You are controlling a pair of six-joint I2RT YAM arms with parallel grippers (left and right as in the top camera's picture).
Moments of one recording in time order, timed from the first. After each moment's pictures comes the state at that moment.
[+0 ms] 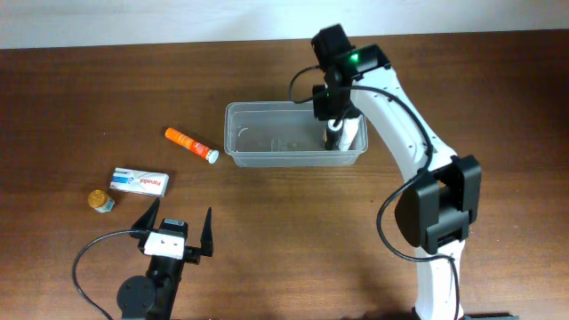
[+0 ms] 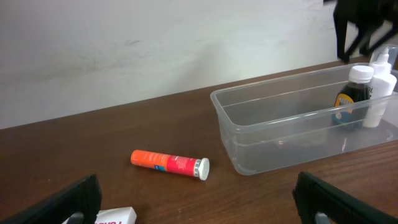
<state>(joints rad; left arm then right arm) -0.03 0.01 0.02 -0.07 0.16 0.13 0.35 2.19 2.13 -1.23 0.07 0.31</state>
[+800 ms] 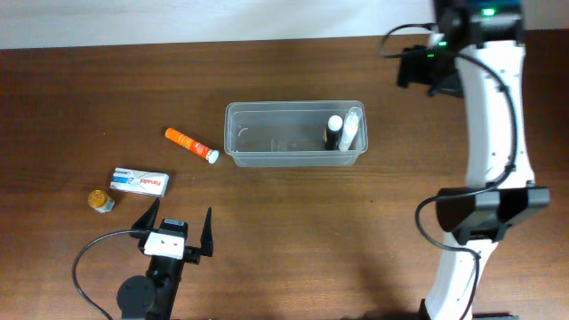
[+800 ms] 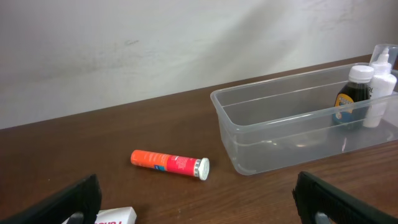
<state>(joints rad) -0.03 0.01 0.02 -0.07 0.16 0.13 0.00 2.17 2.56 -1.69 0.08 0.27</state>
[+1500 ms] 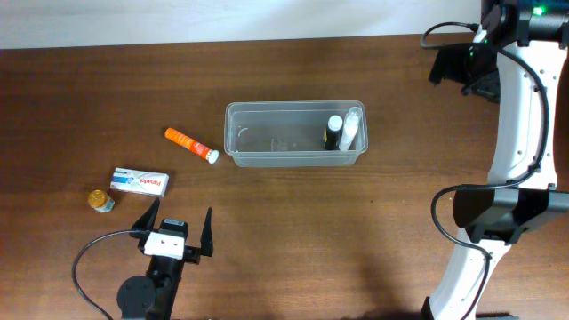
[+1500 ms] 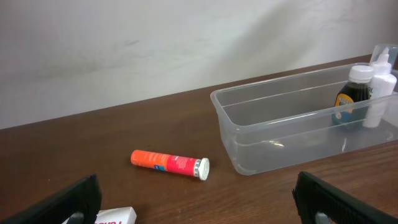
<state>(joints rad) -0.03 0.01 0.02 -0.07 0.16 0.13 -0.13 2.17 2.56 -1.69 0.06 0.27</state>
